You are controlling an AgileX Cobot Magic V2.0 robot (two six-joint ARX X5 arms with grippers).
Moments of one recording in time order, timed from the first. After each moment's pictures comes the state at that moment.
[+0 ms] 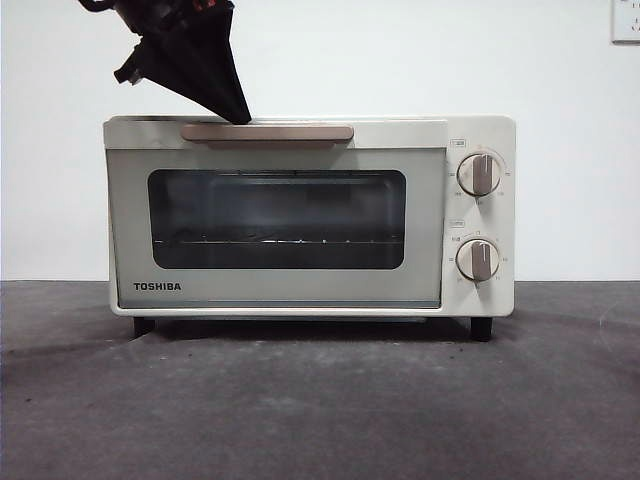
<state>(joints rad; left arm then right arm) -0.48 1.55 1.47 -0.85 0.35 0.16 0.28 0.38 0.80 -0.93 -0.53 0.38</state>
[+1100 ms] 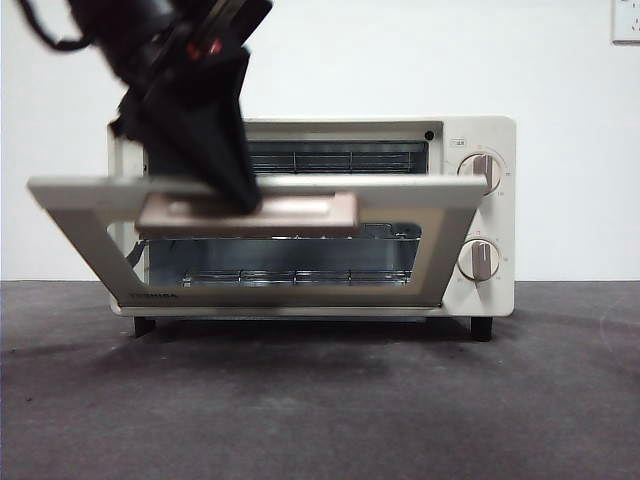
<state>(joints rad) -0.68 1.41 1.09 -0.68 0.26 0.08 0.28 0.38 0.80 -0.93 -0.52 0.38</state>
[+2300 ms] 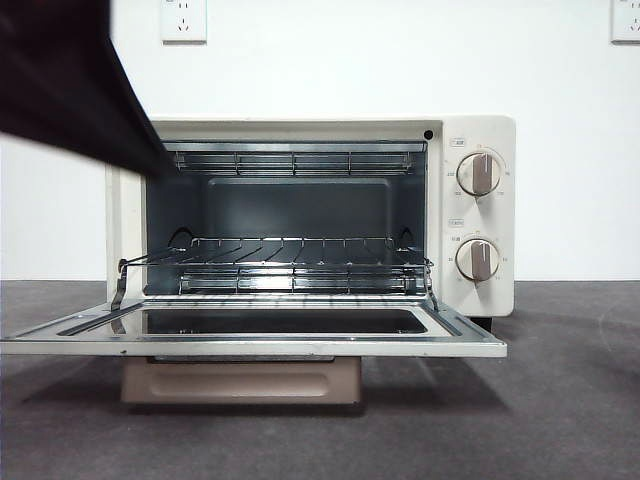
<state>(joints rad) -0.82 0.86 0.65 -0.45 0.14 -0.25 0.30 0.52 0.80 -0.79 -0.57 0.43</state>
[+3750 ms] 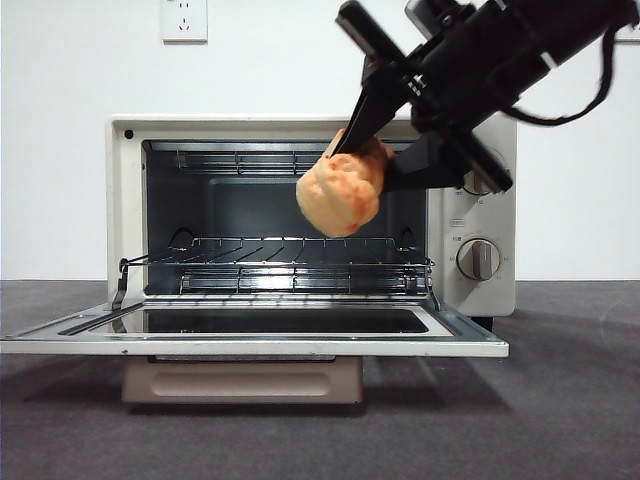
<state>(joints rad) -0.82 0.50 1.02 -1.00 -0.03 -0.30 0.61 1.40 0.81 0.13 -0.25 0.66</state>
